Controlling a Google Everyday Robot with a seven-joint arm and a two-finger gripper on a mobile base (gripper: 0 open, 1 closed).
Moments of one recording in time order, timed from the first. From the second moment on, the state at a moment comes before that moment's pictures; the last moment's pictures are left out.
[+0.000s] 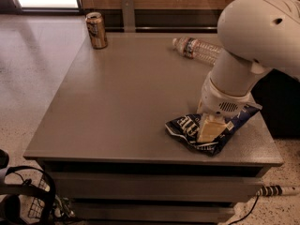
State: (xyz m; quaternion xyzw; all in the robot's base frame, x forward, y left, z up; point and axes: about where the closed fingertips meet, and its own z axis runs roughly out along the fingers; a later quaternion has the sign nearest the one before) arm 0.443 -0.138 0.823 -0.66 0.74 0.05 0.06
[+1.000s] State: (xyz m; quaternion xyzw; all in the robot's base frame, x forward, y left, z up) arm 0.505 -0.130 0.927 -0.68 0.68 0.01 0.25
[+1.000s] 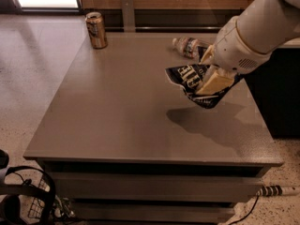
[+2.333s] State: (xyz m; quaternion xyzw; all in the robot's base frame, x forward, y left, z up) arm 0.620 -0.098 1.014 -0.70 0.59 0.02 0.40
